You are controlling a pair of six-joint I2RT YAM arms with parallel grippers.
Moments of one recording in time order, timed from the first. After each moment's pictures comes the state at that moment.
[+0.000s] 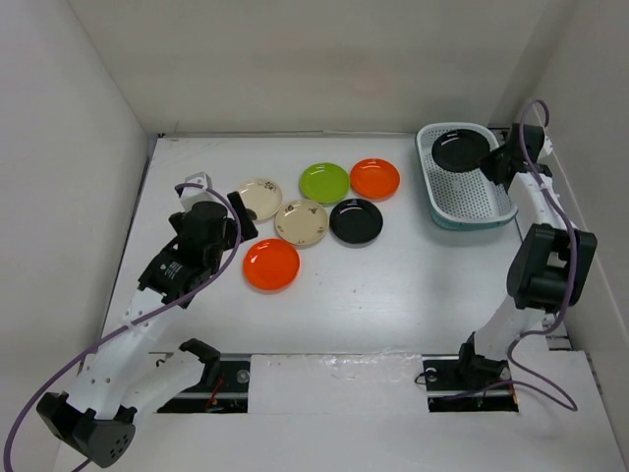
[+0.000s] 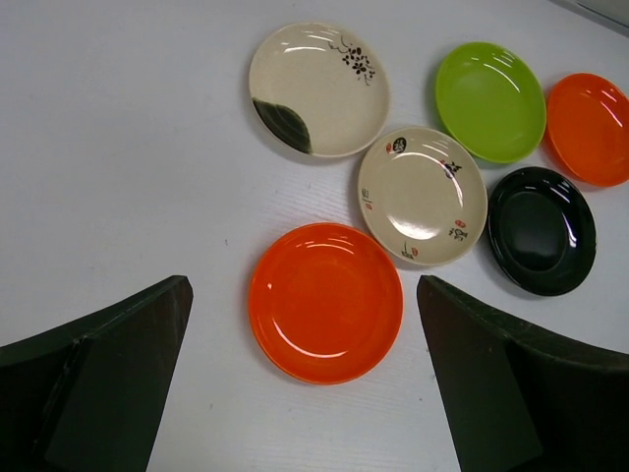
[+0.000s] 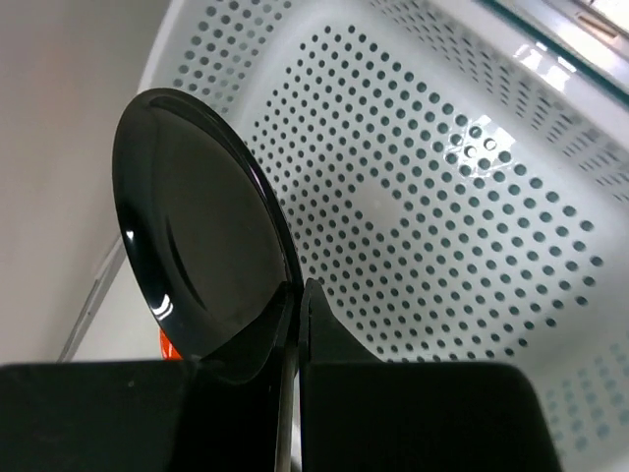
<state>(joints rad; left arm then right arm) -0.49 0.85 0.95 -0.65 -0.48 -0.58 -0.22 1.73 1.41 -0.30 0.03 0.80</state>
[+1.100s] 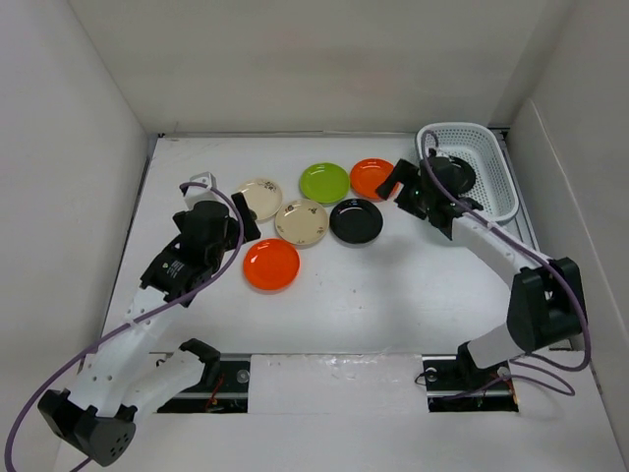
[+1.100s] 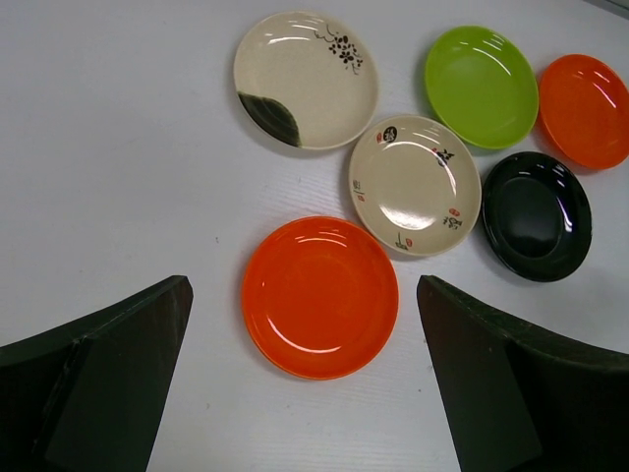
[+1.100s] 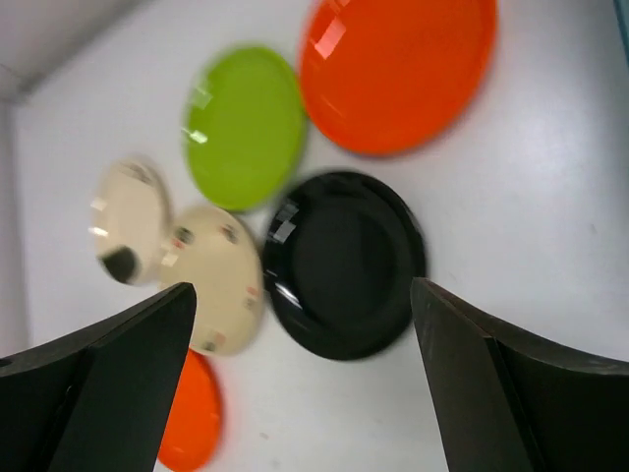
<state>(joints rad) -0.49 0.86 0.94 -0.64 -0.44 -0.56 0.30 1.47 1.12 -0.15 0.02 0.71</state>
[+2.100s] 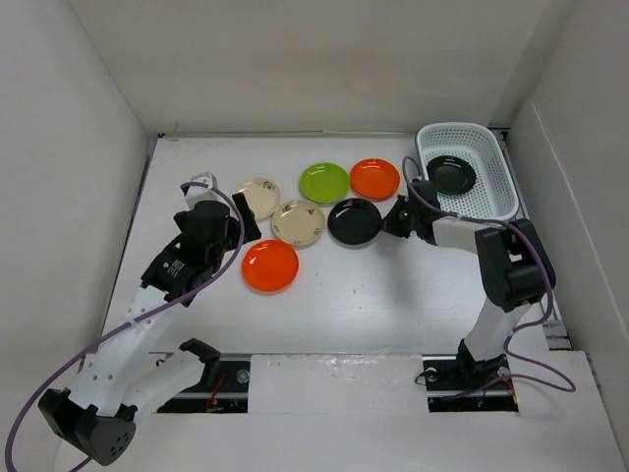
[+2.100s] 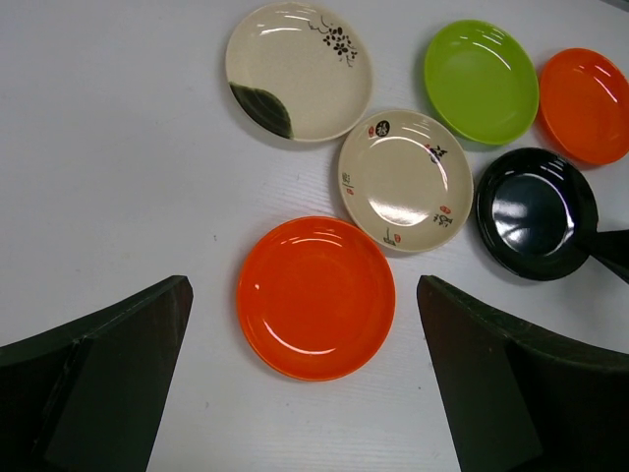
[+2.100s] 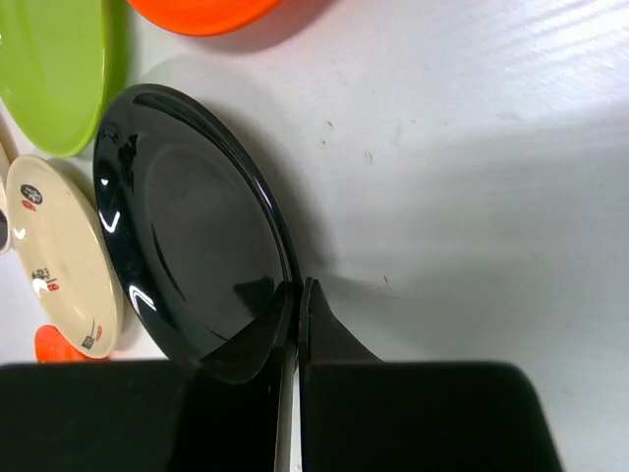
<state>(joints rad) -0.49 0.87 0.94 -0.64 -0.43 -0.55 0.27 1.81 0.95 0.09 -0.17 0.74</state>
